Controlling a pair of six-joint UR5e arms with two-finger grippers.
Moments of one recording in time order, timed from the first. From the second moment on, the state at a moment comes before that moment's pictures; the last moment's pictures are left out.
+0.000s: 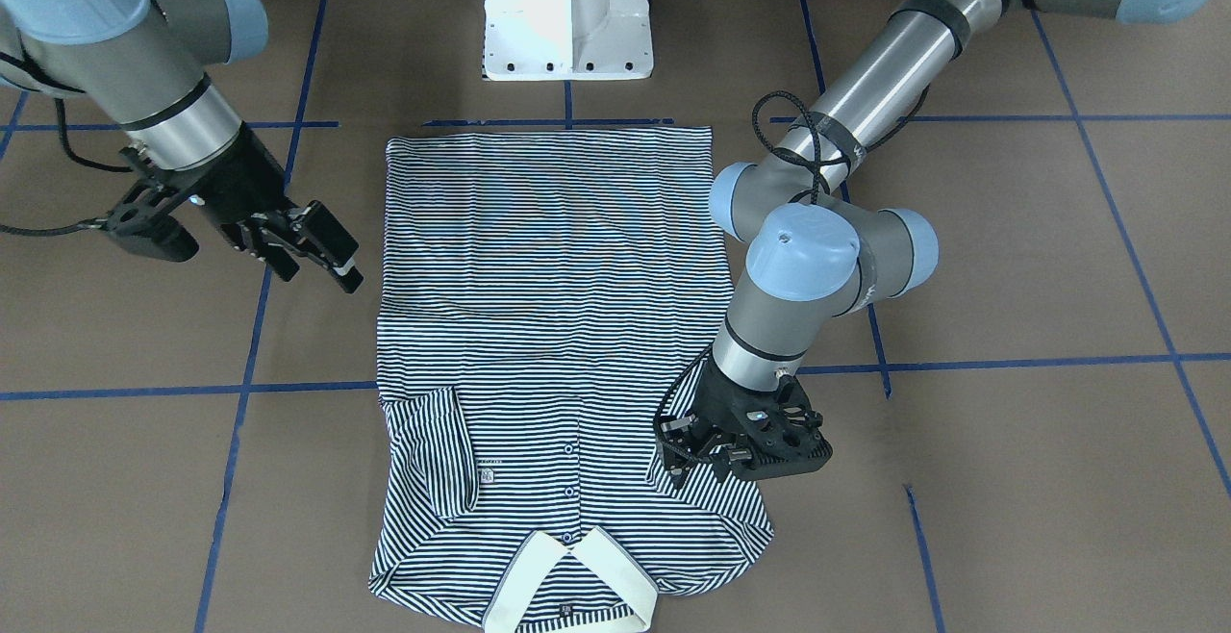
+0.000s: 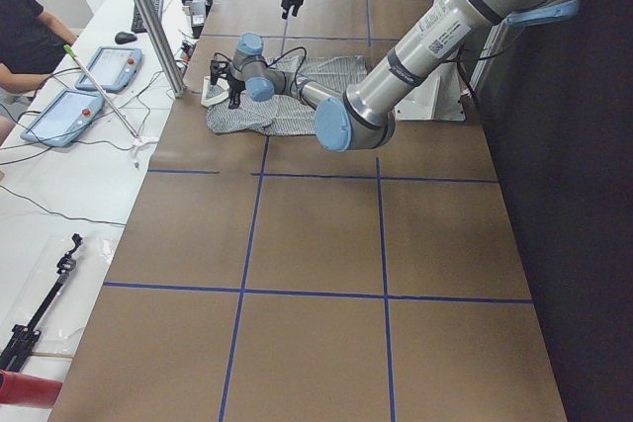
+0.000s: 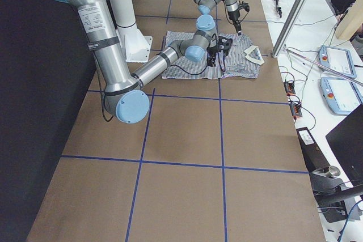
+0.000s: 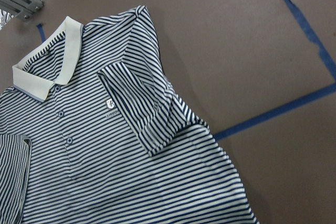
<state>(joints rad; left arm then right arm) -0.80 -2.47 -1.01 -2.28 -1.84 -1.29 0.78 -1.24 1.87 -1.14 1.94 1.61</state>
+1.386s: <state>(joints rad) -0.81 -2.24 -1.28 -2.34 -1.99 -1.29 0.12 -1.45 2.05 -1.42 1.35 2.14</state>
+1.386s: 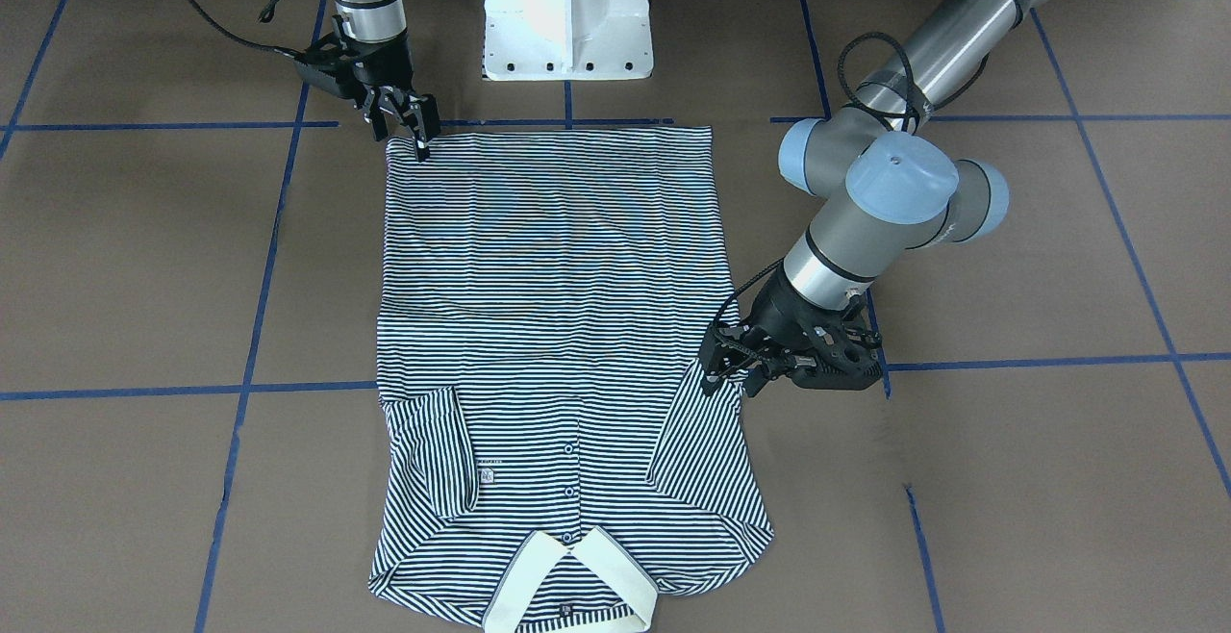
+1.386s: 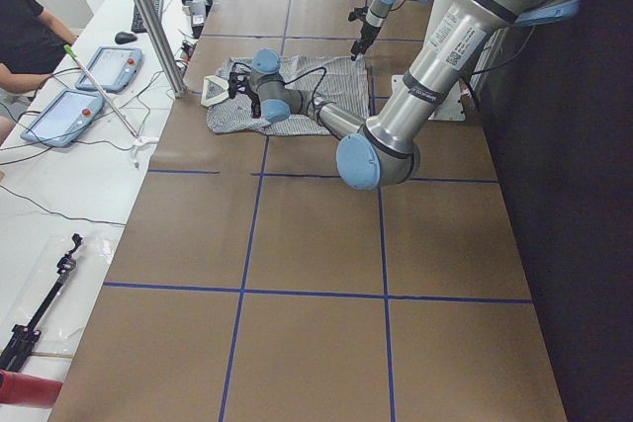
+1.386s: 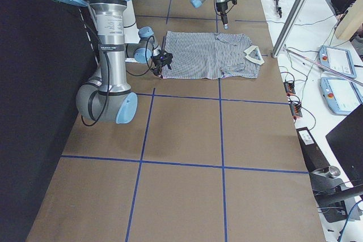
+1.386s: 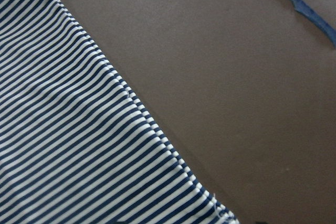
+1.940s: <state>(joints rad) -0.81 -2.24 -1.28 -2.34 -1.99 -1.29 0.12 -1.46 2.05 -1.43 1.35 2.15</state>
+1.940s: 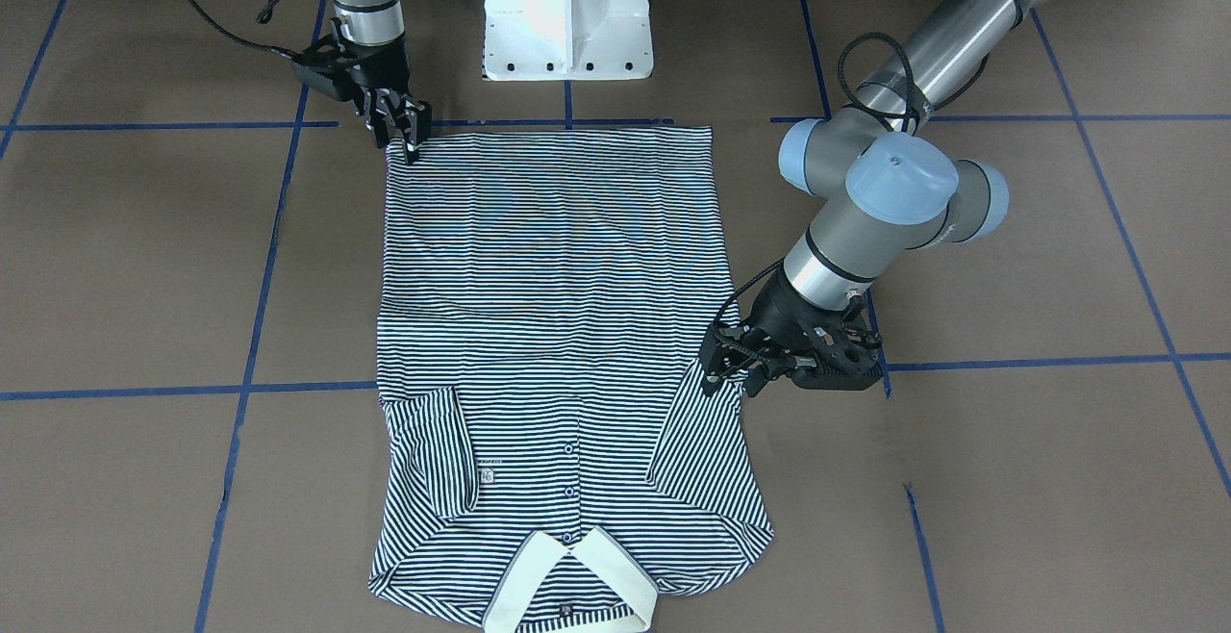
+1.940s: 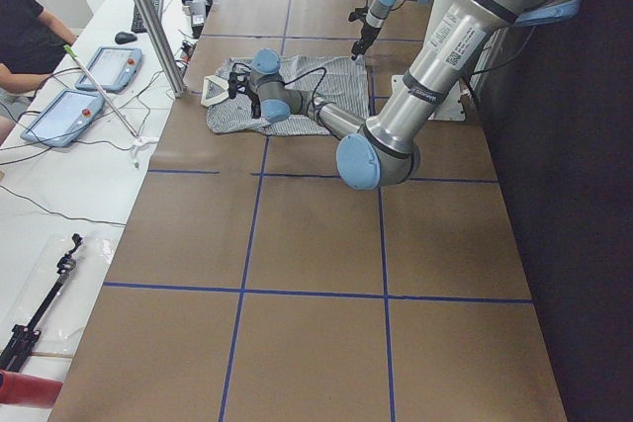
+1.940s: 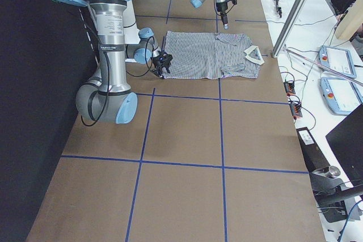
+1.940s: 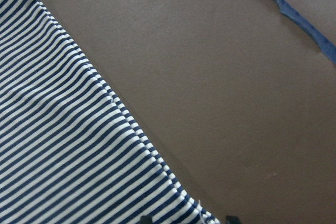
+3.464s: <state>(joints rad) -0.27 -1.81 -2.00 -1.88 -1.50 -1.73 0.12 -1.47 2.11 -1.43 1.36 2.15</state>
